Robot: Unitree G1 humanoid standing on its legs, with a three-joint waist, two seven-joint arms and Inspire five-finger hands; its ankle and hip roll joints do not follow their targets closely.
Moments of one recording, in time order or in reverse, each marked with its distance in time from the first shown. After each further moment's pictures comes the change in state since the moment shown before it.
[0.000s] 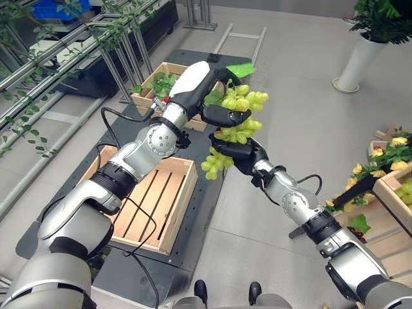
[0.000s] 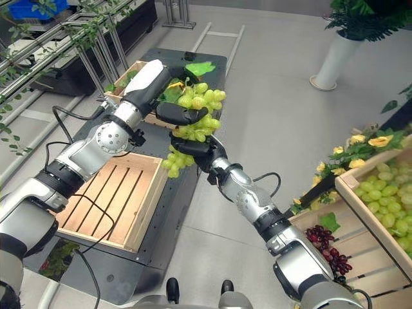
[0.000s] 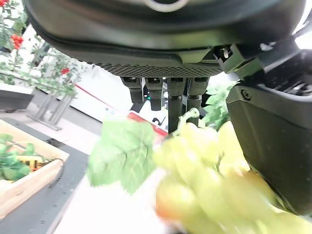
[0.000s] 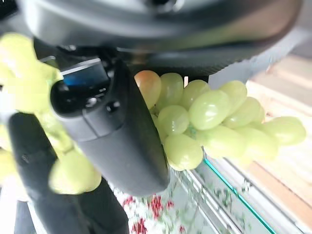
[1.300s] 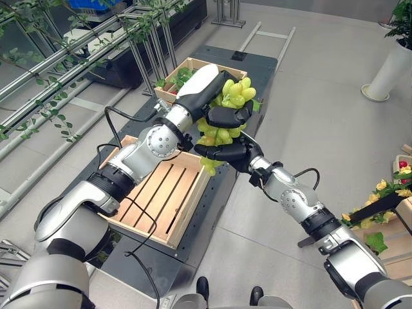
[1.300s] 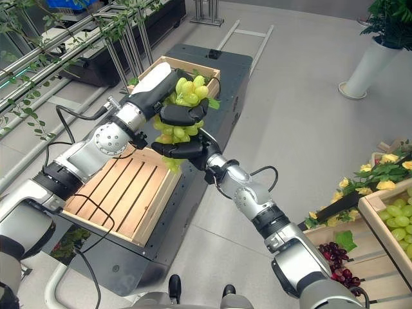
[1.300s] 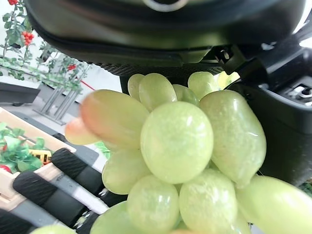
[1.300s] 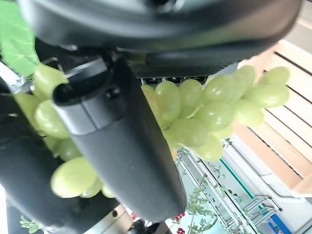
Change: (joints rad) left arm -0.006 0.007 -0.018 -0.108 -0.070 -0.052 -0.086; right arm -0.092 0.007 0.039 -0.034 -0.020 0.051 0.091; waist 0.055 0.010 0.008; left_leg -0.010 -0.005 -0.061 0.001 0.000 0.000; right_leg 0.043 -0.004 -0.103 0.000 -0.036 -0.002
